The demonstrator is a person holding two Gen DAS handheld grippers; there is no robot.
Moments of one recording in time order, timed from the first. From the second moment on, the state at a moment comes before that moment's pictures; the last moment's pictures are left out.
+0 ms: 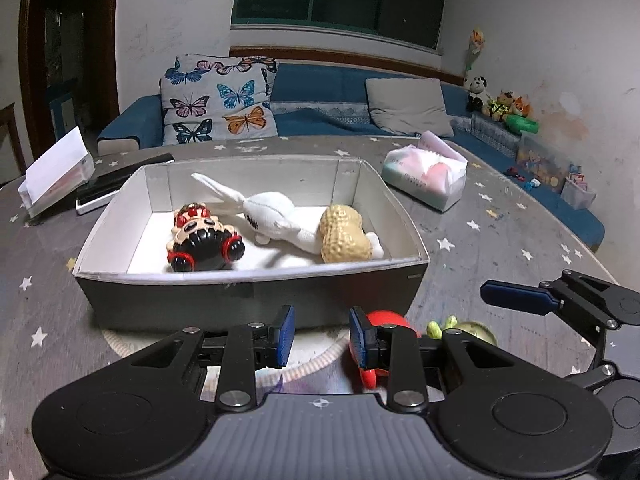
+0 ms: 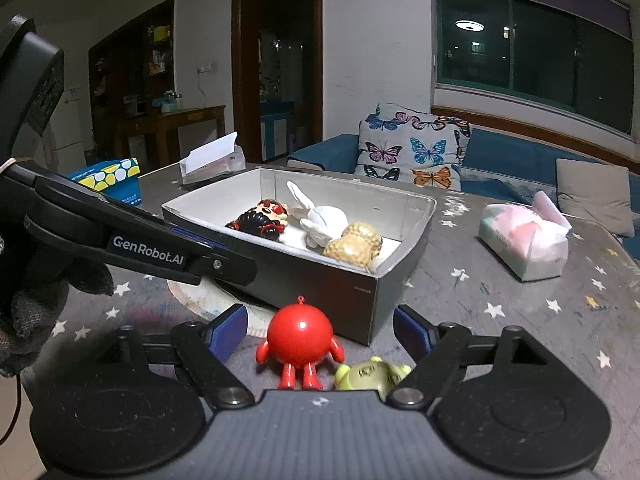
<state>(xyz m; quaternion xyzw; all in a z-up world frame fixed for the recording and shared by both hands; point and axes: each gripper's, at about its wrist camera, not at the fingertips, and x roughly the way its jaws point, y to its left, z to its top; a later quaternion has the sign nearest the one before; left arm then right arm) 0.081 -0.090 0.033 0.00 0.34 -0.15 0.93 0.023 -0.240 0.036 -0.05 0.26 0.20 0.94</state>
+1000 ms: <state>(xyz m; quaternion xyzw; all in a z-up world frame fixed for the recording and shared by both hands) 0.048 -0.114 0.011 0.01 0.37 -0.17 0.91 -0.017 -0.270 0.001 -0.02 0.28 0.14 0.95</state>
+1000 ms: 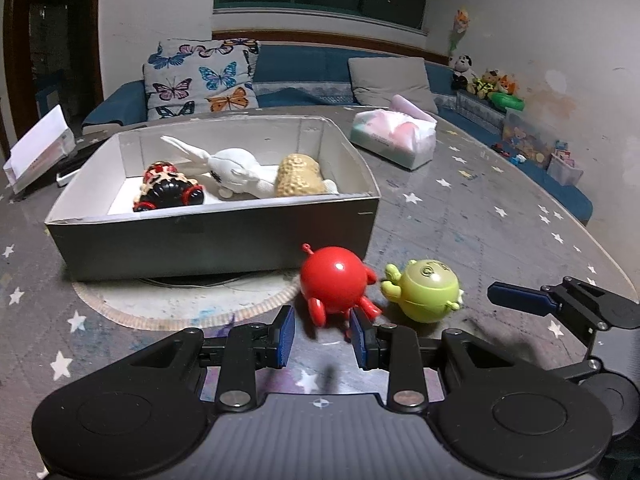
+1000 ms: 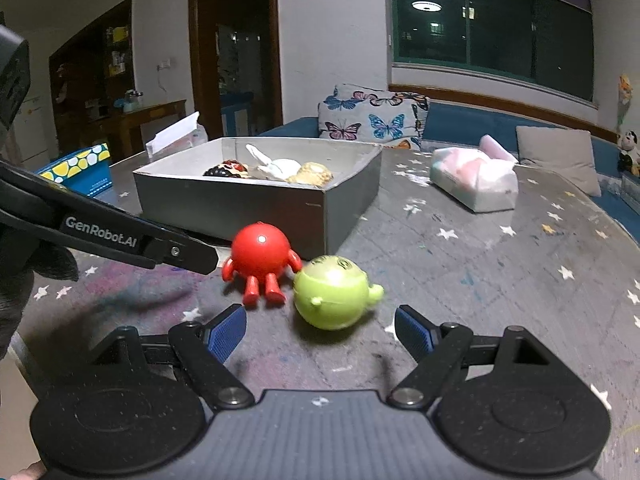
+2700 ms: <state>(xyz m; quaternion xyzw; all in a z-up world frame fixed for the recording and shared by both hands) 0.102 -0.171 0.010 -0.01 0.41 -0.30 0.86 0.025 -0.294 -0.019 0.07 0.30 0.16 0.94</state>
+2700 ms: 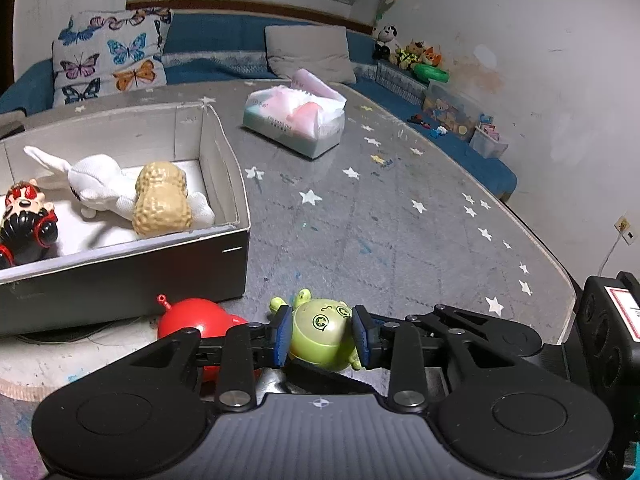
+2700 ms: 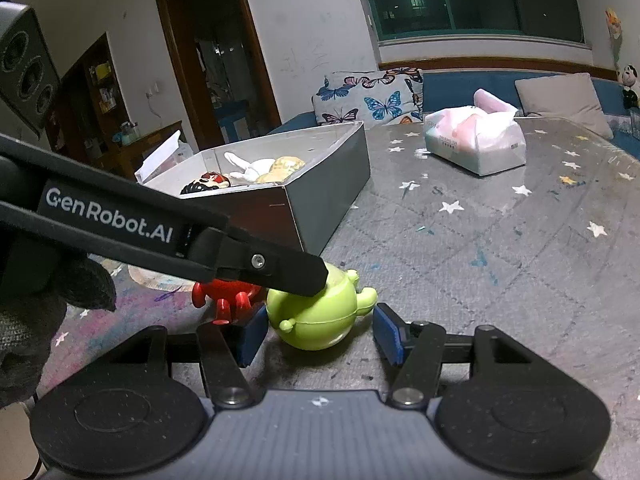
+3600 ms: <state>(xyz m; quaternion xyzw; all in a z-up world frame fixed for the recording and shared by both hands) 0.104 -0.167 0.006 -0.02 0.44 -0.31 0.84 0.025 -0.297 -0.019 0.09 0.30 0.17 0.93</state>
